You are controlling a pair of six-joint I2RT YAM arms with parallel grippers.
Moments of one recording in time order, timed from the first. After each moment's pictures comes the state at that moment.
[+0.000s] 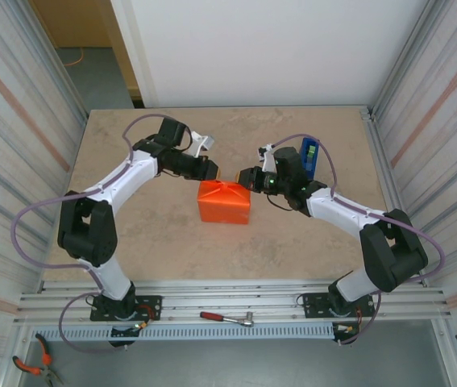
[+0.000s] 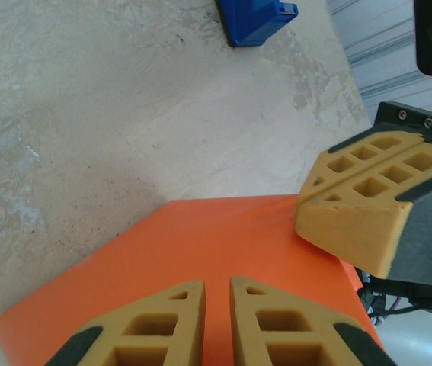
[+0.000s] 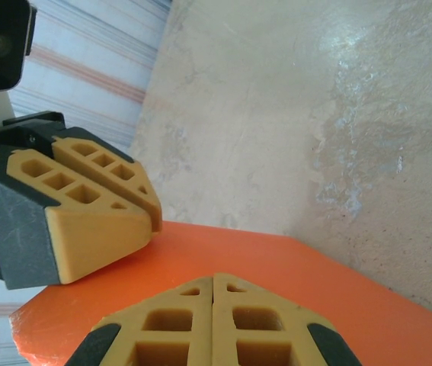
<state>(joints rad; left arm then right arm) -0.39 1.72 1.39 -0.66 0.73 -0.15 0.54 1.49 0.87 0.12 -0.46 0.79</state>
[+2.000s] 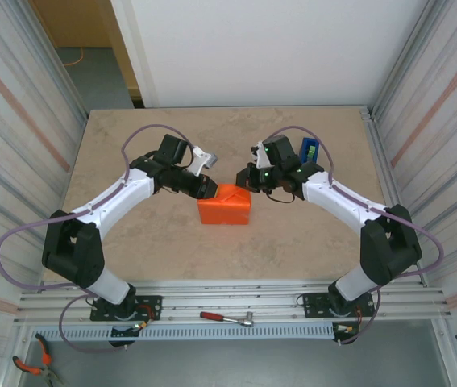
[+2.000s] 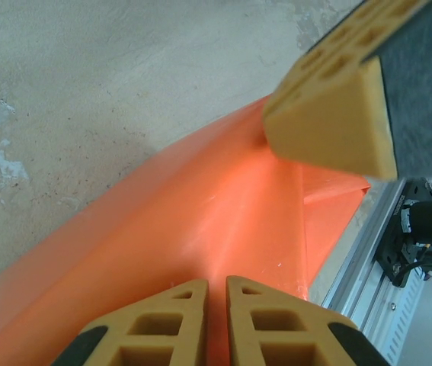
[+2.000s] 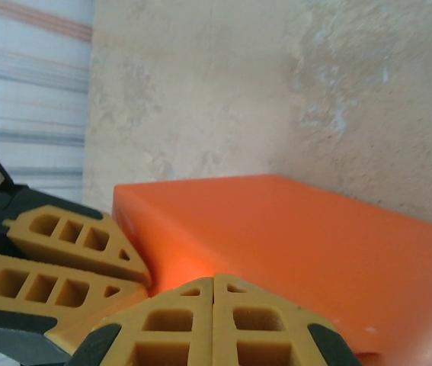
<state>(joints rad) -0.47 1.55 1.19 -0.63 0.63 -0.04 0.57 1.54 1.13 -0.35 -0.48 0.75</state>
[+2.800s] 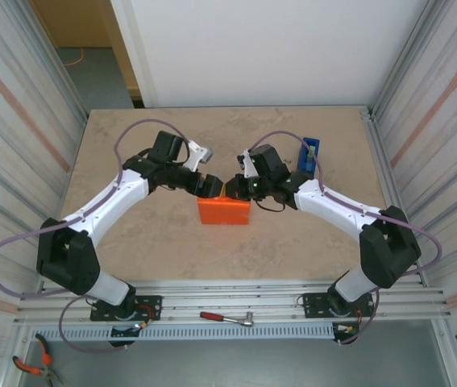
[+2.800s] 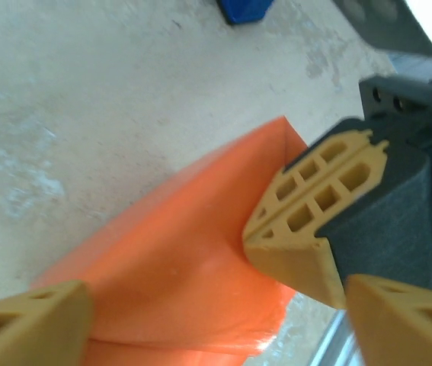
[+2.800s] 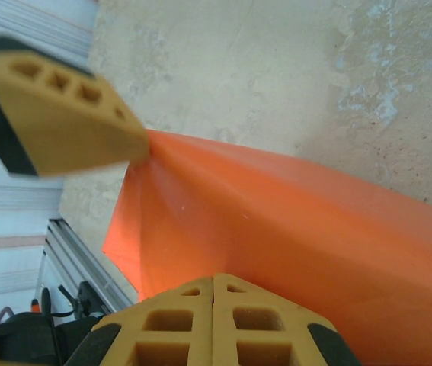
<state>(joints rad) -0.45 1.48 1.22 -0.63 0.55 -0.07 0.68 1.54 1.09 -0.29 -0.40 0.69</state>
